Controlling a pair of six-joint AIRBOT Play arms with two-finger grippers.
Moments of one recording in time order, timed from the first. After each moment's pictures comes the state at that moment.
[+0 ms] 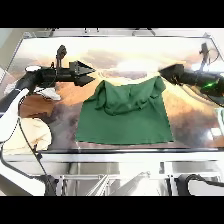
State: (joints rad) left arm 0.03 -1.86 1.50 0.09 -1.45 -0.95; right arm -0.25 -1.47 1.12 -0.25 1.08 0.86
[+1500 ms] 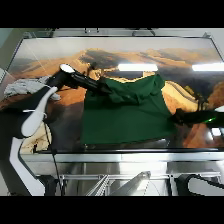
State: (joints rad) left arm -0.18 -1.97 1.67 0.45 -1.34 -1.31; right arm -0.42 -1.38 0.77 -0.78 1.05 1.06
